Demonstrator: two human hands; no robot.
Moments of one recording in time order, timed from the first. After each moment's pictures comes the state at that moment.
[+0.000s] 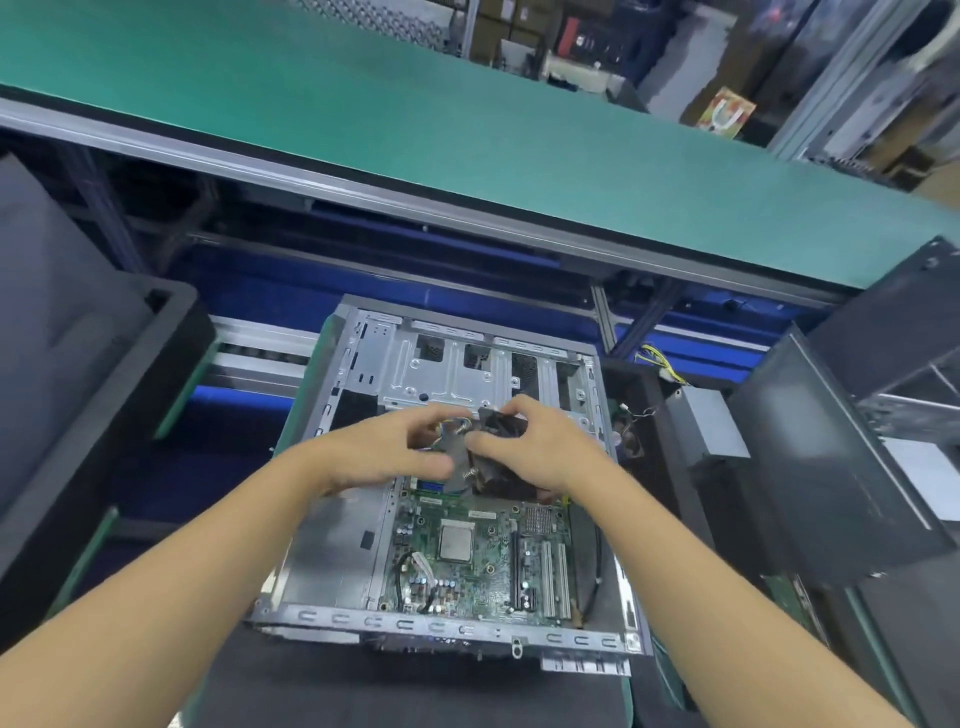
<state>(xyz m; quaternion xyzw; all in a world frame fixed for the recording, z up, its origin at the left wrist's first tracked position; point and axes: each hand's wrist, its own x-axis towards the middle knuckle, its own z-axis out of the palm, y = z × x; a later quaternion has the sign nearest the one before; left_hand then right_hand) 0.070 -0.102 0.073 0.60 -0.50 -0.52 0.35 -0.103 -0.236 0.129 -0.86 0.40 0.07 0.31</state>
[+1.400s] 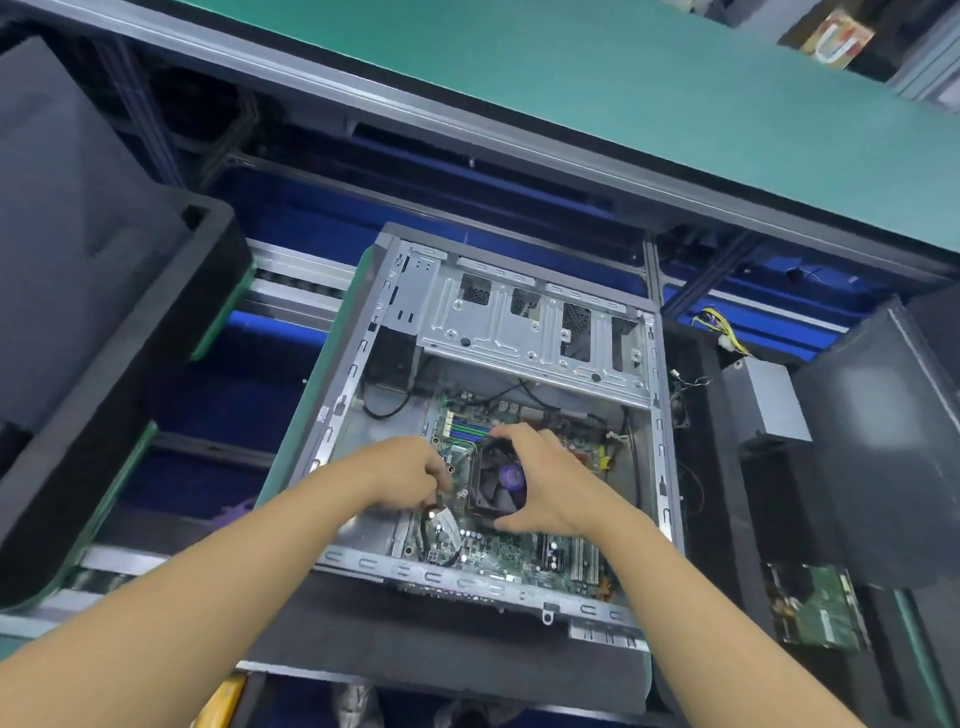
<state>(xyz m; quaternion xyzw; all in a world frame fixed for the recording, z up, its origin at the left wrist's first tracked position) 0.031 -0.076 0.029 0.77 -0.40 -0.49 0.12 -0.132 -0.224 0.024 -0.93 0.21 0.16 0.25</state>
